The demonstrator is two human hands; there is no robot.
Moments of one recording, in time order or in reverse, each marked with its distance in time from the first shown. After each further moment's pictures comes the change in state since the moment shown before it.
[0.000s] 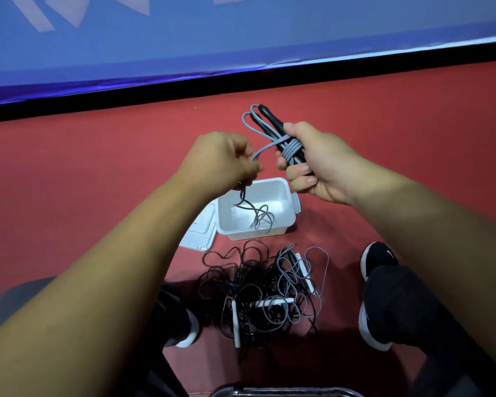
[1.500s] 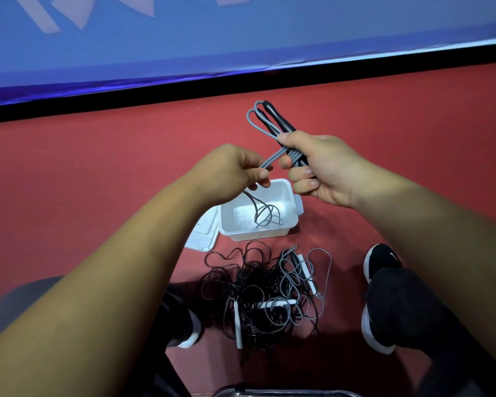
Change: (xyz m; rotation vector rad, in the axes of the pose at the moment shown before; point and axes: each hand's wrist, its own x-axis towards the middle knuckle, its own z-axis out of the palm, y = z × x) left_hand 0.007 -0.014 0.002 0.093 -0.199 0.063; right_hand -0.007 0.003 0.000 -0.026 -0.023 -0.075
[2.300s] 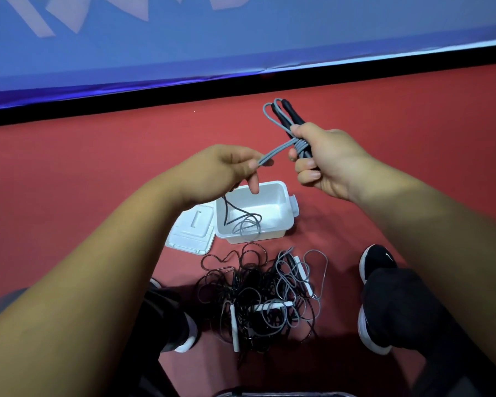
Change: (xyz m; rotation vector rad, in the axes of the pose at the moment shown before) left_hand -0.006 0.004 -0.011 -0.183 -0.114 0.073; right_hand 0.006 -0.011 -0.012 0.024 0.180 -0.015
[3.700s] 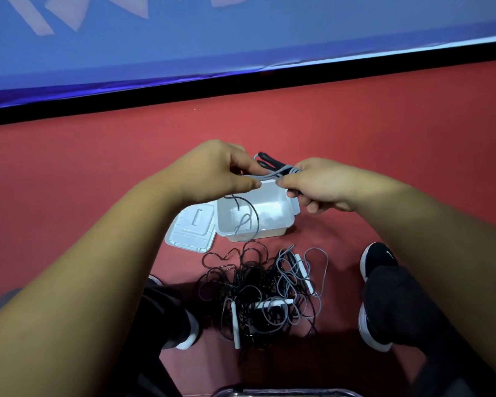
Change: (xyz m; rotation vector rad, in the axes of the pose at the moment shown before) left_hand -0.007 0.006 -0.006 0.291 0.033 0.091; right_hand 0.006 0.031 -0.011 -0.736 -0.159 0.132
